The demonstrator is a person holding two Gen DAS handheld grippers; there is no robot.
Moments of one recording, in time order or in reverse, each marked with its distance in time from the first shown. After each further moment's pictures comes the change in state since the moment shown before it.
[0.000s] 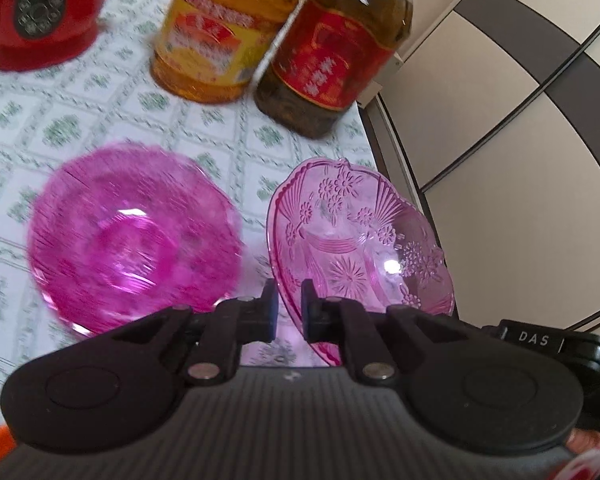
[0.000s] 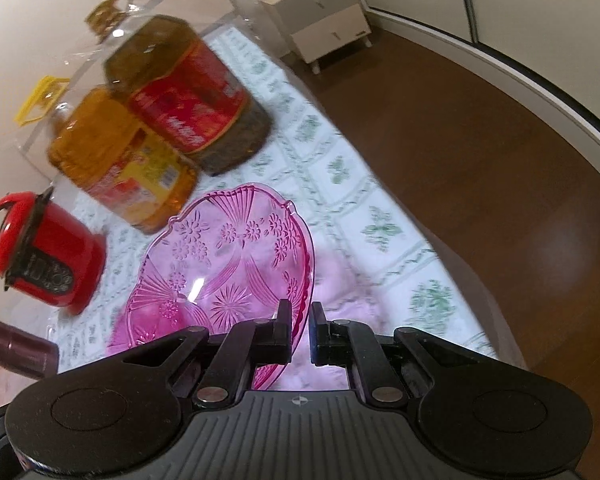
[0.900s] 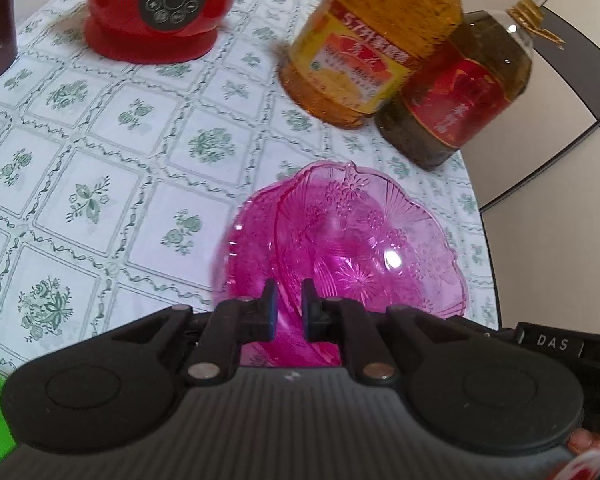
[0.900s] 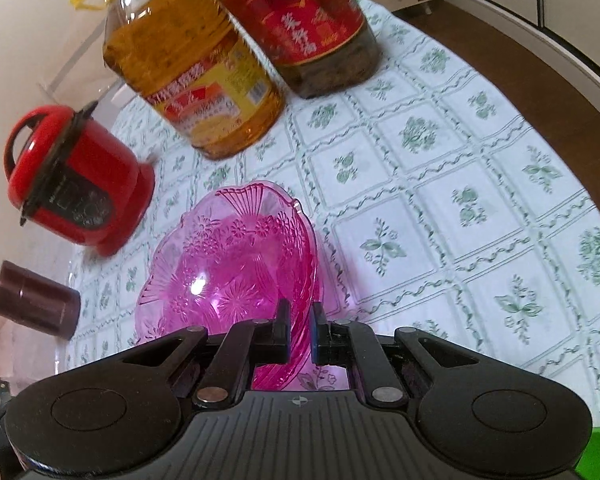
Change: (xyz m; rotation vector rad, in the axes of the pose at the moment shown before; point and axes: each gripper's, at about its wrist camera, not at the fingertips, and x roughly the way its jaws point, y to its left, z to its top) left arm -0.021 0.137 0.022 -0.093 0.008 0.118; right arm 0.087 0.108 -0.050 -0.092 0.130 0.037
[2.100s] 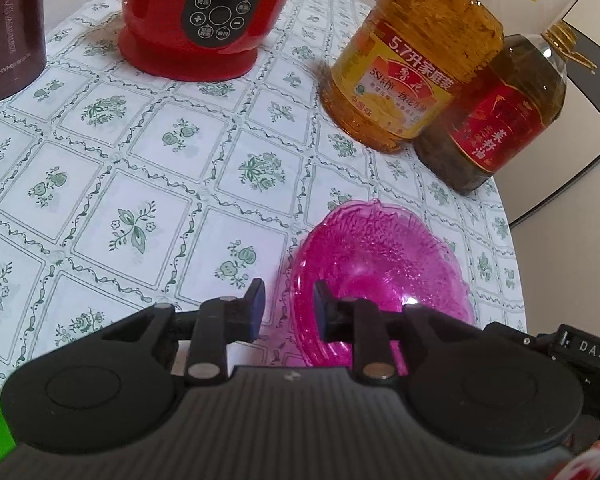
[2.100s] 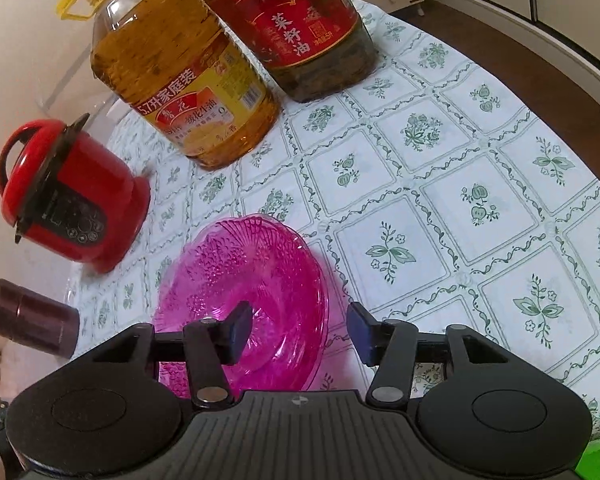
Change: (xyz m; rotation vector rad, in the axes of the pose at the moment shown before) left arm 0.004 0.029 0.012 -0.020 -0.055 0.062; right arm 0.011 -0.006 0.002 0.047 -0.042 0.018
